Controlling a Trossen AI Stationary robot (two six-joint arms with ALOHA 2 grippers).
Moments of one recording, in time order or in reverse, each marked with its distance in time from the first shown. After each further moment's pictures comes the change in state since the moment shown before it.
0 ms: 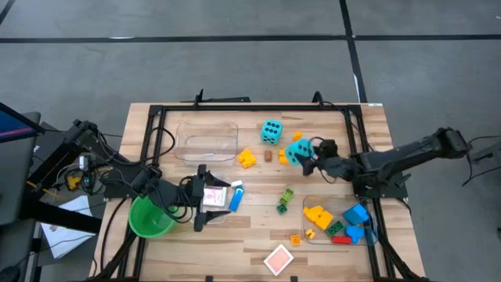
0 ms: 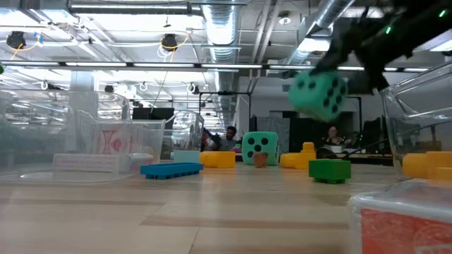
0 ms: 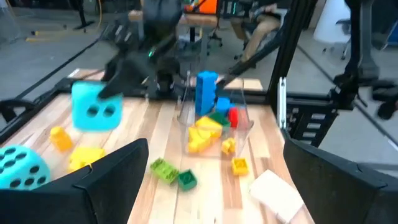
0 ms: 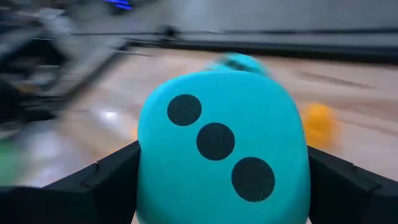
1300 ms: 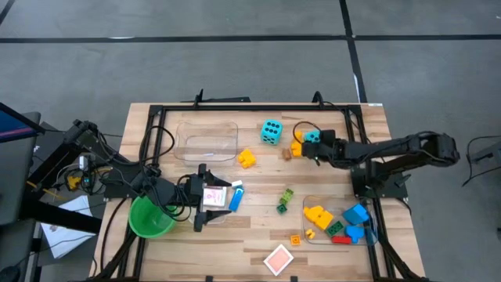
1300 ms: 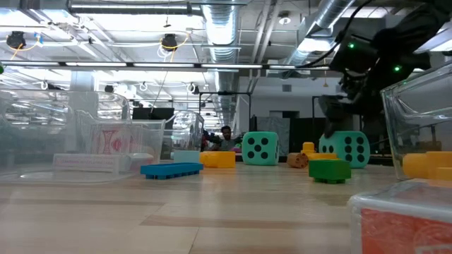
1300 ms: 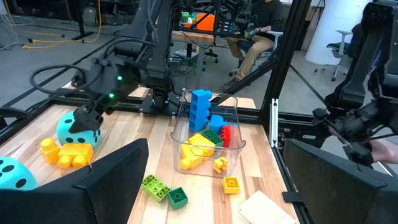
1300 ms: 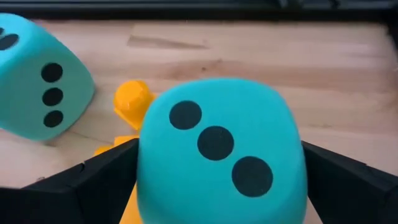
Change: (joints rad) left arm 0.000 0.000 0.000 0.082 -0.001 -0.003; right arm -0.425 0.285 0.003 -0.244 -0.070 0.214
